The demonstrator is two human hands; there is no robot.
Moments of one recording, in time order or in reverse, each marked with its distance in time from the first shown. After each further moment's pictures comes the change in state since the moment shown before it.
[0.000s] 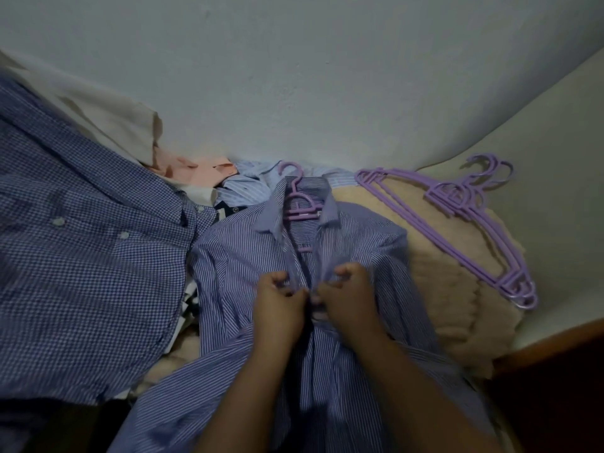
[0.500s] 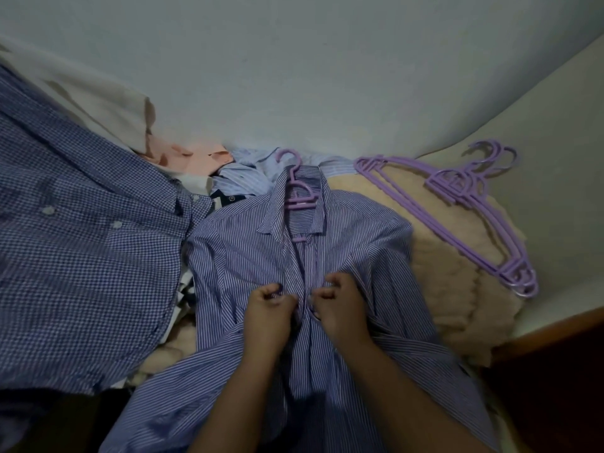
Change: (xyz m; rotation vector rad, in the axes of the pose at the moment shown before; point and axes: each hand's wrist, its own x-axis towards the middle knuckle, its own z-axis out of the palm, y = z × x) left_hand 0.001 -0.039 -0.006 -0.101 -0.008 -0.102; right_hand 0.003 0.043 0.007 -0.032 0.007 0.039
